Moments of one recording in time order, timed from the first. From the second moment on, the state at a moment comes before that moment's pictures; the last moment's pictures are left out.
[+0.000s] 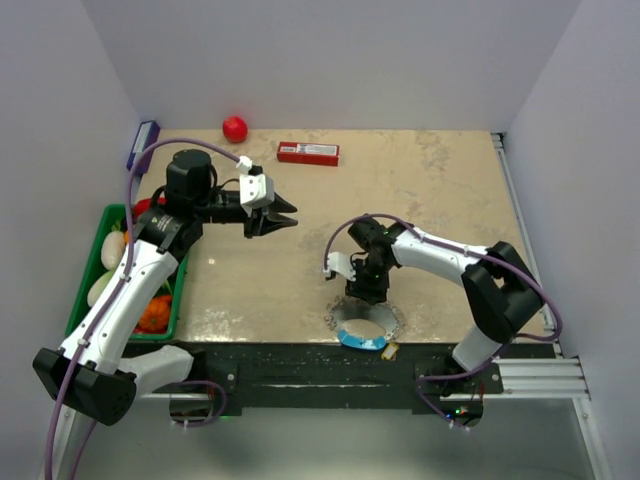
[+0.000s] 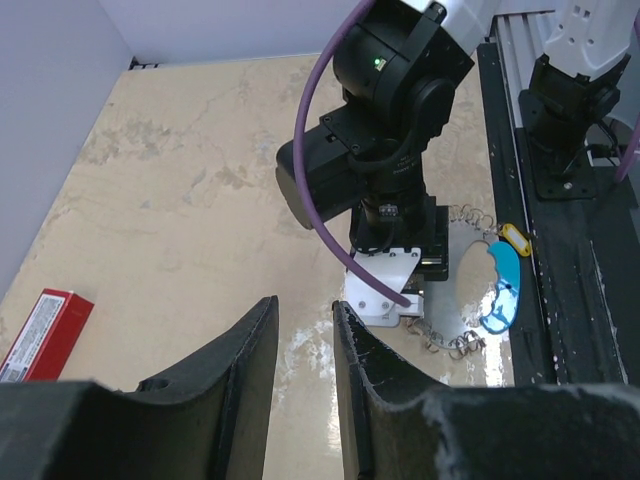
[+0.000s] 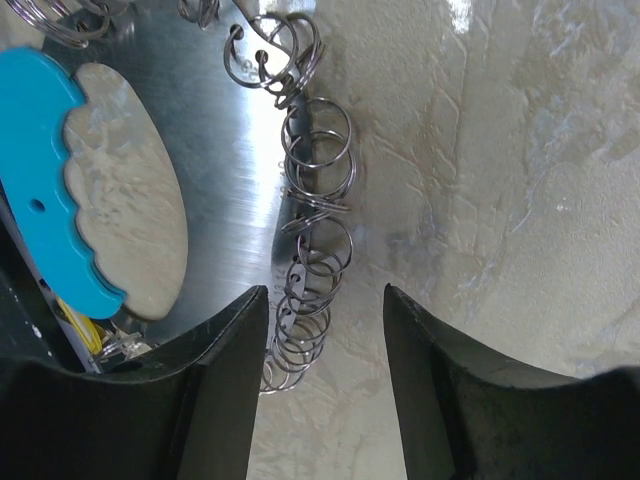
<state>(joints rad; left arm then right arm) -0.37 1.14 1.22 -0.46 1.00 0.50 0.68 1.65 1.01 -0.79 -0.26 -0.80</state>
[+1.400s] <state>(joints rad) -0.38 1.14 1.22 -0.50 1.02 0.55 0.68 1.61 1.32 -0.88 -0.36 -0.68</state>
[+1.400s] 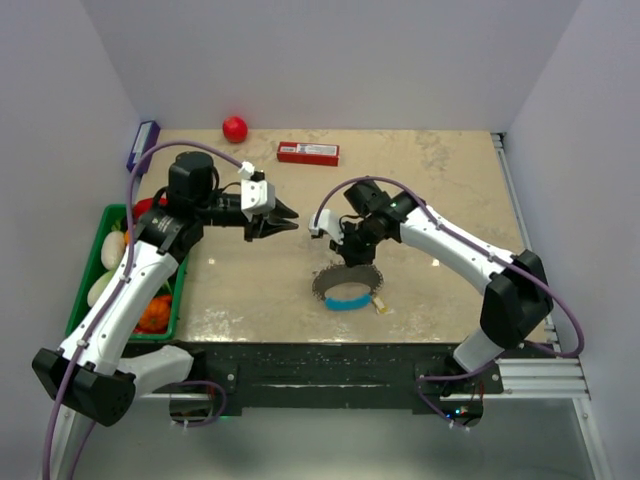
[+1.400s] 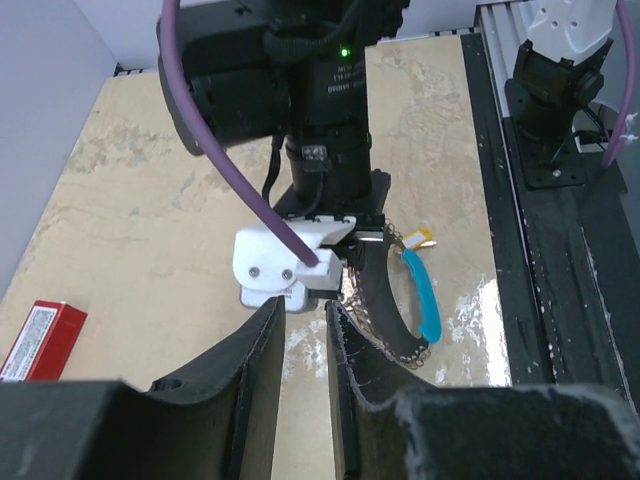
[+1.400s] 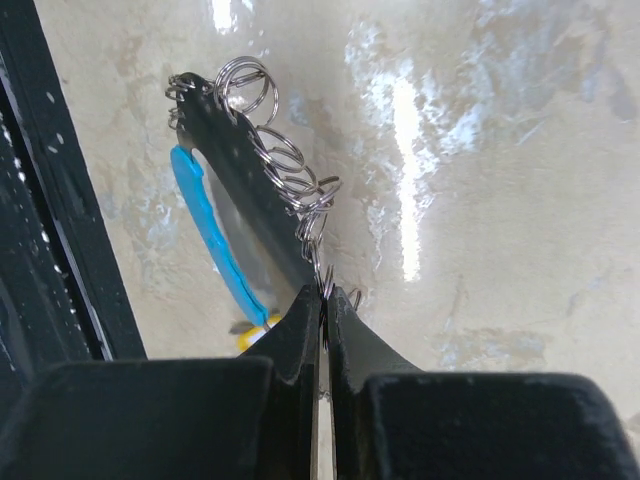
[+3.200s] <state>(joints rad) -0.47 1.14 1.21 -0.34 0.65 0.50 0.66 1.35 1.85 -0.77 -0.24 -0.41</state>
